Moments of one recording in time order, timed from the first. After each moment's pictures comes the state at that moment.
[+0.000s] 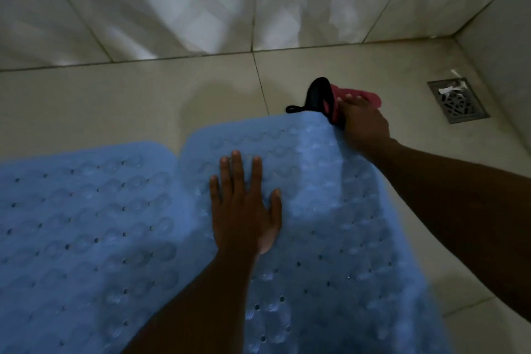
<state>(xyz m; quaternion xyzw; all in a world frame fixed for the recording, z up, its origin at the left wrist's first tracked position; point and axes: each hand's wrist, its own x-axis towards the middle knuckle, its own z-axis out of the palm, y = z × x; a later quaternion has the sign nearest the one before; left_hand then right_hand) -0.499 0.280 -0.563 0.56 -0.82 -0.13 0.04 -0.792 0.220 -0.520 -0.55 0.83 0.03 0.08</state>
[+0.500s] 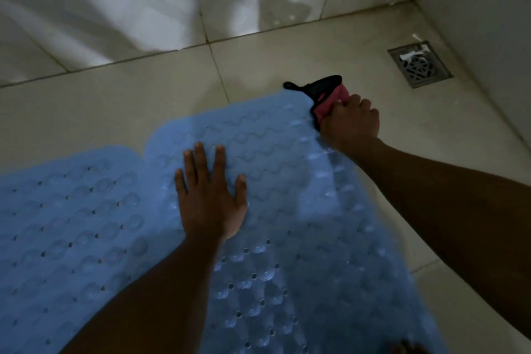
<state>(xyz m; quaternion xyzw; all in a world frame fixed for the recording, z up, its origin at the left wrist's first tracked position) -0.500 0.278 -0.563 0.57 -0.82 -0.09 0.03 -0.798 0.291 -0.514 -0.42 0.90 0.10 0.05</state>
